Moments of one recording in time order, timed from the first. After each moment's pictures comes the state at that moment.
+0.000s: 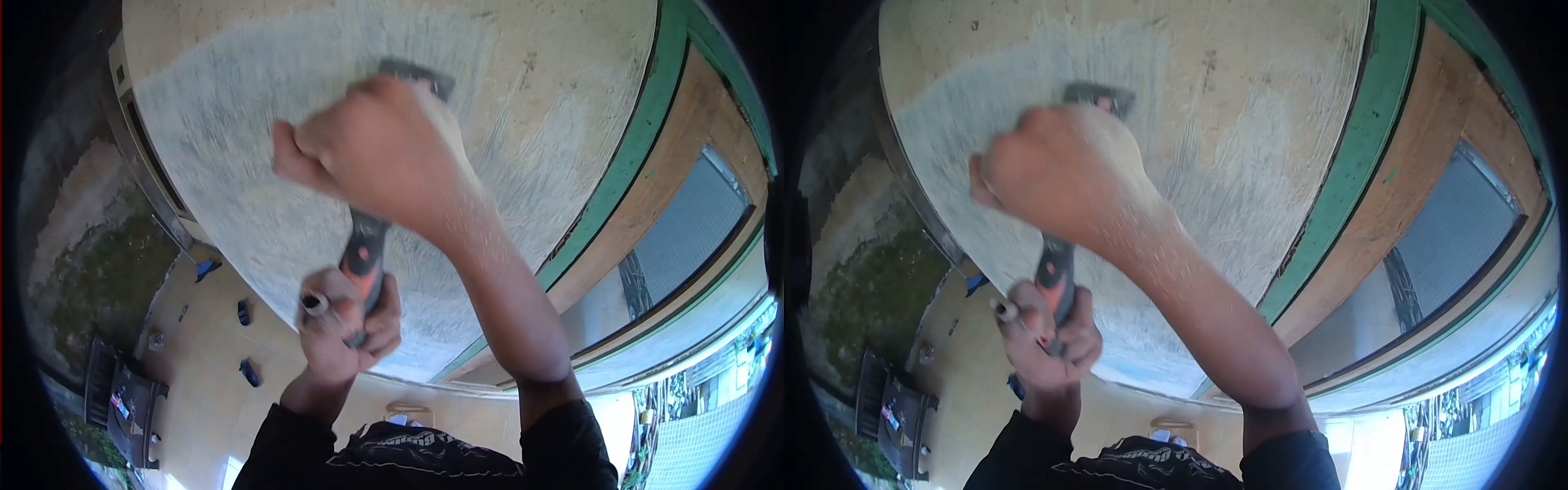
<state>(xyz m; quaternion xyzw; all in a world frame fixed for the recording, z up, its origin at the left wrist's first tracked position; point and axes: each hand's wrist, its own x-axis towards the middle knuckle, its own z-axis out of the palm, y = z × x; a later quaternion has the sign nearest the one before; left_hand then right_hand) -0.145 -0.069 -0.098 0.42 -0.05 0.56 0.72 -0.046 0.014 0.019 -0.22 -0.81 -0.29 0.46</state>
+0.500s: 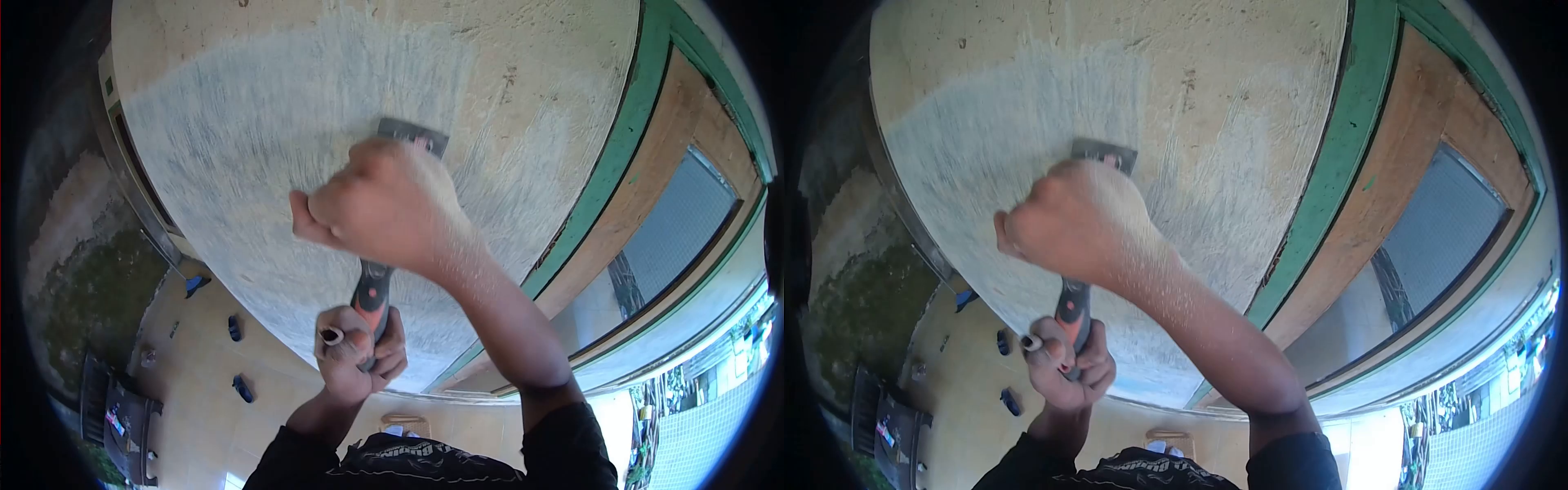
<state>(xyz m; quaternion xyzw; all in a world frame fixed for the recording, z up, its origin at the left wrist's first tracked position) -0.130 -0.068 -0.122 0.42 -0.07 0.56 0.71 -0.028 0.012 -0.003 -0.20 -0.82 -0.35 0.41</state>
